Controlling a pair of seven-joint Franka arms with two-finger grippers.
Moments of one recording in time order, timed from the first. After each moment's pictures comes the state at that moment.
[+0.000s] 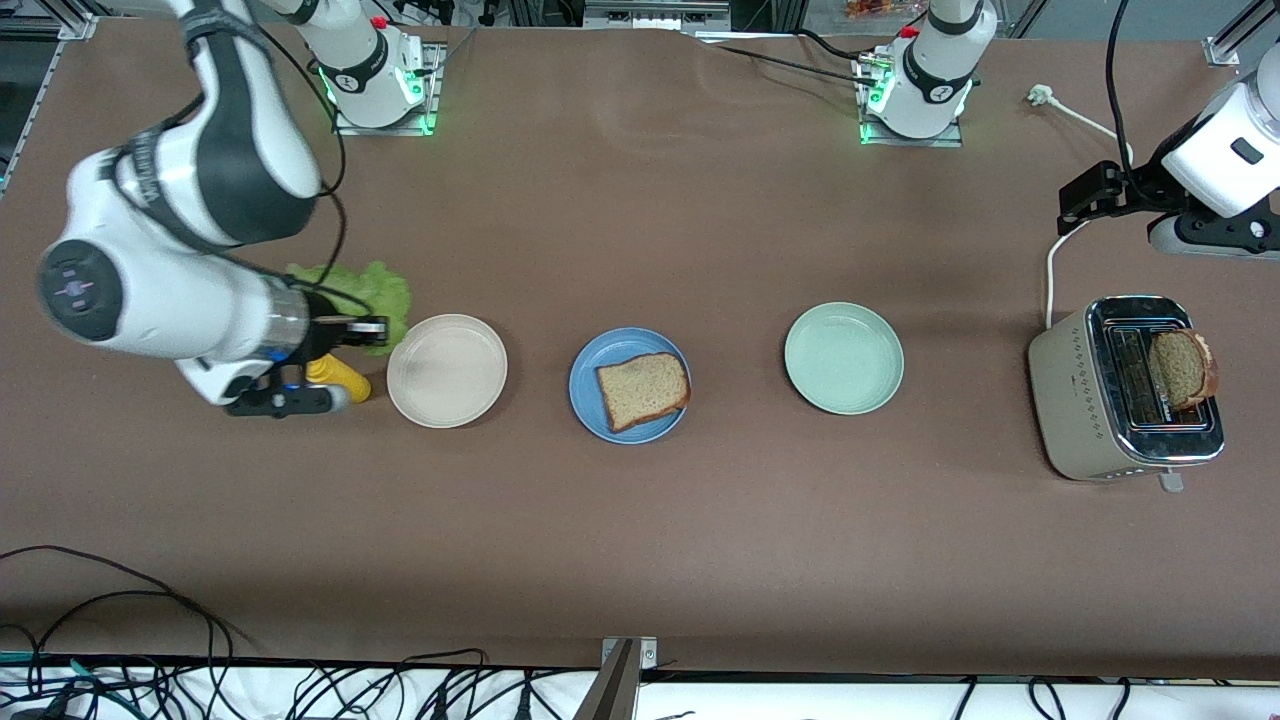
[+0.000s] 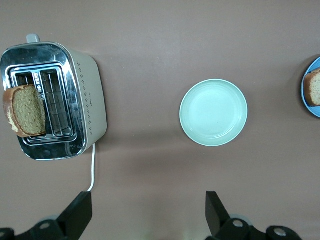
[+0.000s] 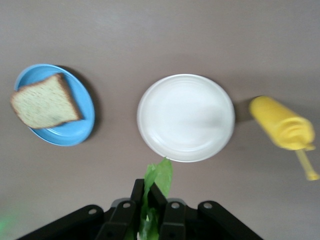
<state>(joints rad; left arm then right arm) -0.03 -0.02 -0.03 -1.60 0.01 1.50 0.01 0.29 0.43 -0.03 -1.37 0.22 1.63 0.24</state>
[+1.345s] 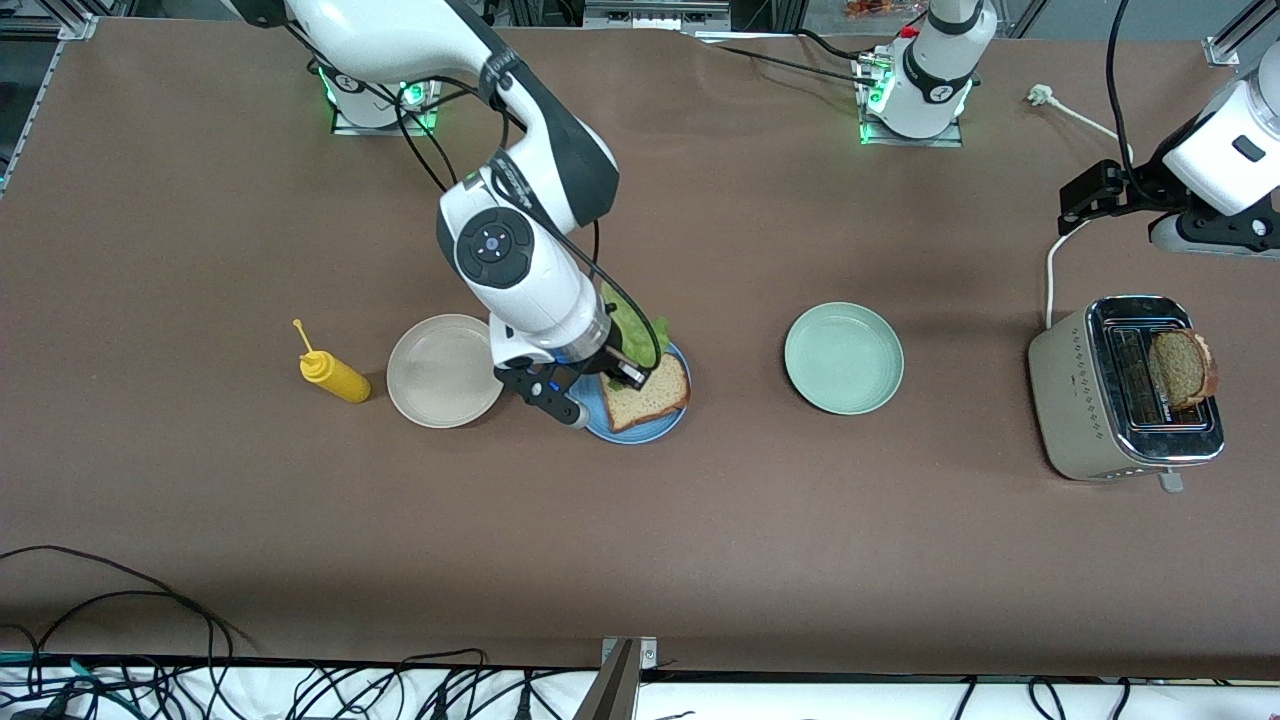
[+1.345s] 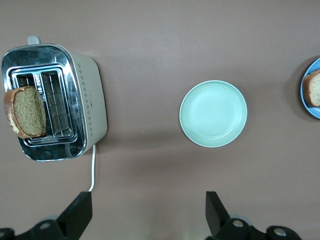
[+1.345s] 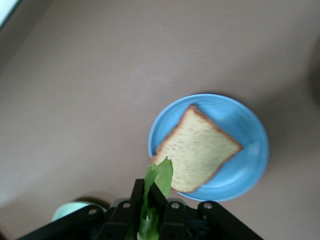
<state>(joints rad) -0.03 -0.02 -0.03 -1.60 0.01 1.50 0.01 0.65 0.78 -0.03 -1.08 0.23 2.07 1.17</state>
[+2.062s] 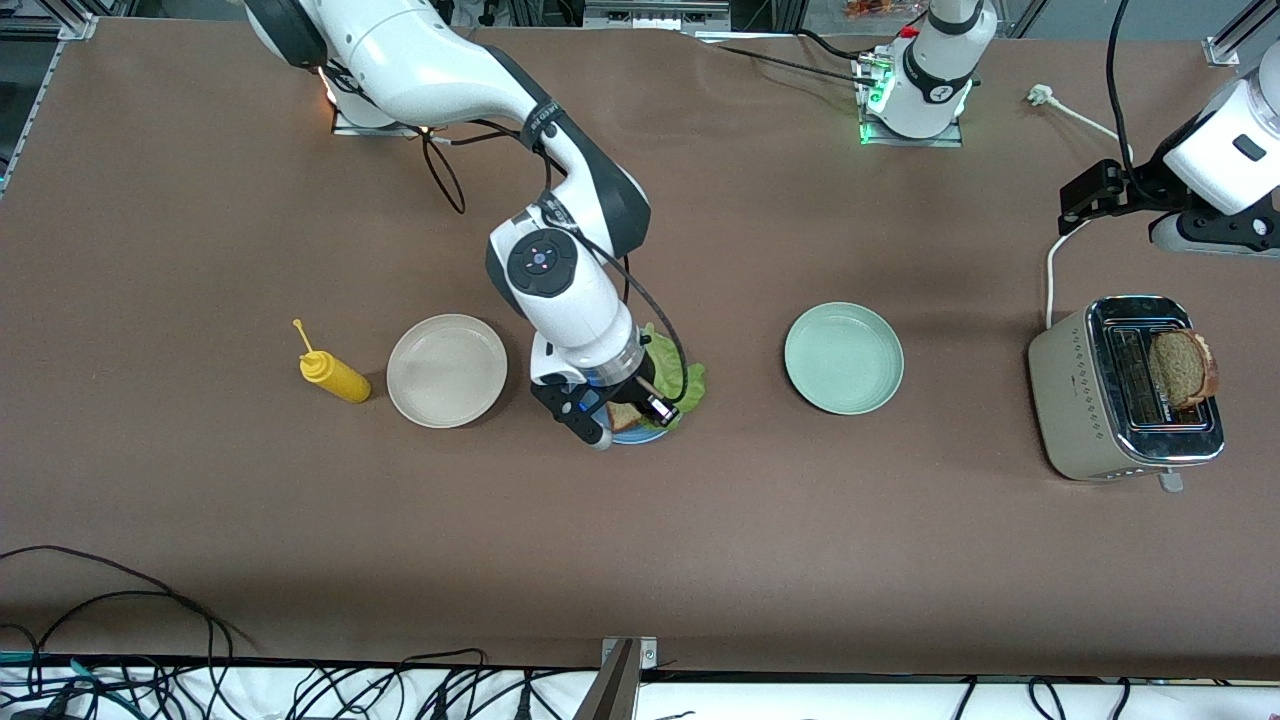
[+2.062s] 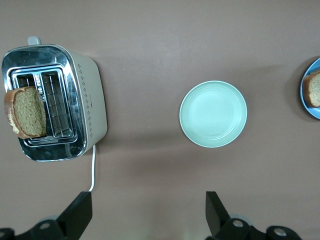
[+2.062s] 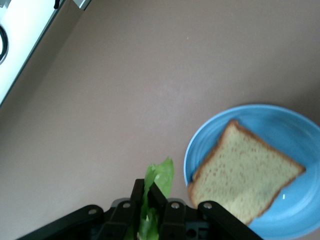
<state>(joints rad) -0.03 -0.02 -0.03 -1.60 0.01 1.51 0.01 0.68 0.92 -0.03 -0.99 0.16 2.26 1.31</state>
